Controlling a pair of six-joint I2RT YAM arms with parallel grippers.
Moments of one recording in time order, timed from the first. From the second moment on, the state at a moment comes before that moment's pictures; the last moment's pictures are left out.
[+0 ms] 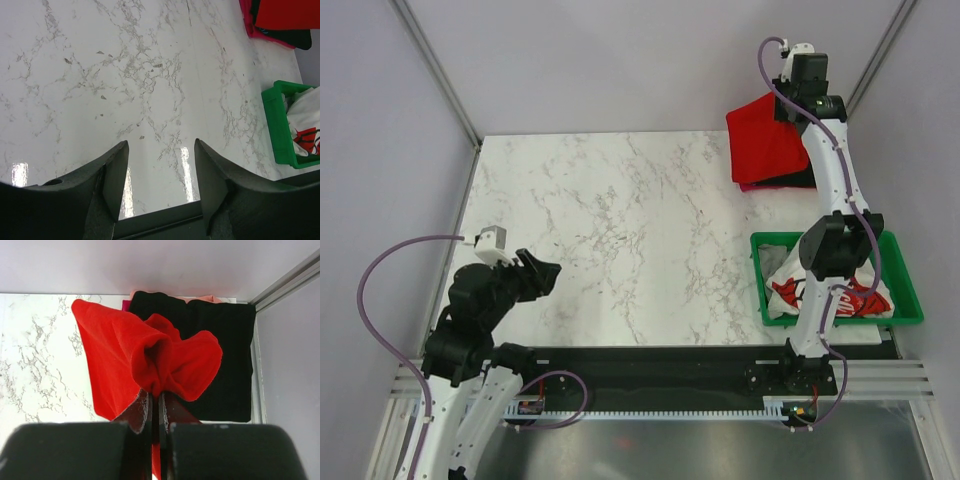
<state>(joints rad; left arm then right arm) -0.25 0.36 0.75 -0.75 0.06 -0.50 0.04 2.06 2.28 -0.72 0.15 -0.06</state>
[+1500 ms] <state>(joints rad) -0.24 0.42 0.75 -0.75 0.06 -0.50 -0.13 2.45 2.22 -0.27 0.50 -0.05</state>
